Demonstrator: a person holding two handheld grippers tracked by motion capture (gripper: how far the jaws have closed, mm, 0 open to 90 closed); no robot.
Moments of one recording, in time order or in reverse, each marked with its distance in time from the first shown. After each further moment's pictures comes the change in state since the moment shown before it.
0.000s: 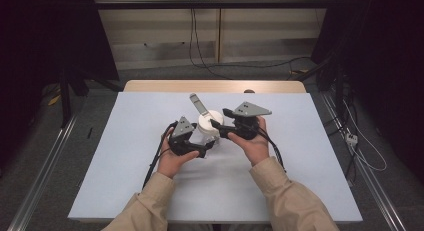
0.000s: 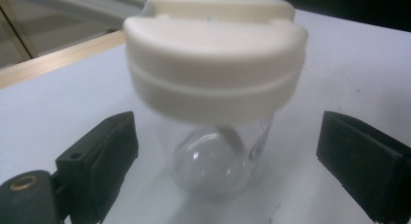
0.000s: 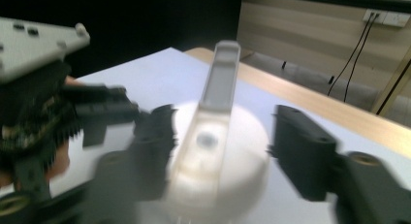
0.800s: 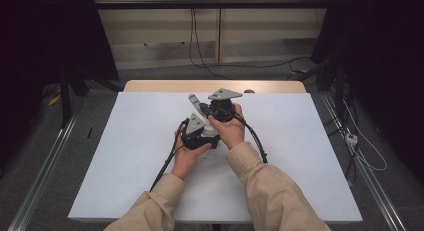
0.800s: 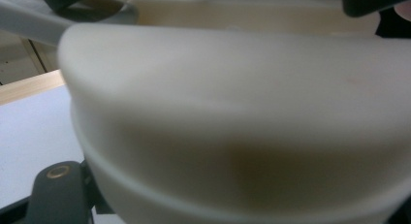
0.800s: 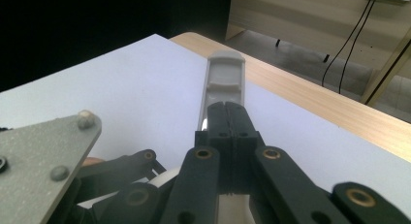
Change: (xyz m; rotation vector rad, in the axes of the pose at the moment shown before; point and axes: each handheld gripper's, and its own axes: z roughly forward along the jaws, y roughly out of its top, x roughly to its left) left arm -0.002 -0.001 0.057 -0.102 0.070 -0.028; right arm 0.006 0.028 0.075 0.106 -0.052 -0.004
